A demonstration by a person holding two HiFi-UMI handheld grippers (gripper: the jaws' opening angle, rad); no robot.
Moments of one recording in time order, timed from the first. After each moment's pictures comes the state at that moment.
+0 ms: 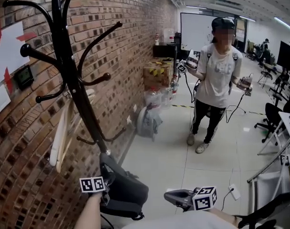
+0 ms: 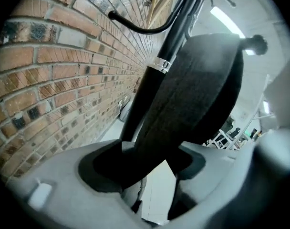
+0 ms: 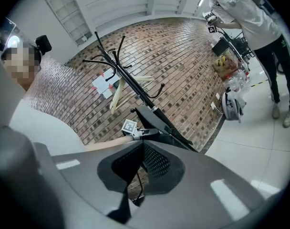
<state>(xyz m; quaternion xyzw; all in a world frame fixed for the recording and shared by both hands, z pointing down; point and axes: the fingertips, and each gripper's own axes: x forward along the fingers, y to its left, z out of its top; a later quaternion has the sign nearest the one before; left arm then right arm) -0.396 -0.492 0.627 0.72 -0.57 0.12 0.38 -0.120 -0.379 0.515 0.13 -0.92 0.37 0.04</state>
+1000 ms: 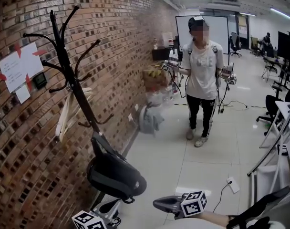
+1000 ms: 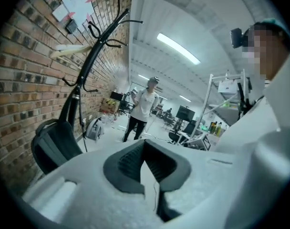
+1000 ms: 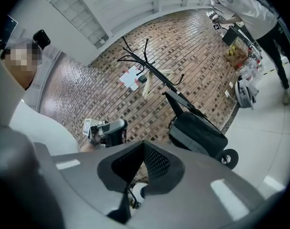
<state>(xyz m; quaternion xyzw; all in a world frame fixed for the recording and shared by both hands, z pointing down) -0.127 -0.175 0.448 0.84 -0.48 0.02 0.24 -0.019 -0.188 0.506 0.02 -0.93 0.36 0.03</state>
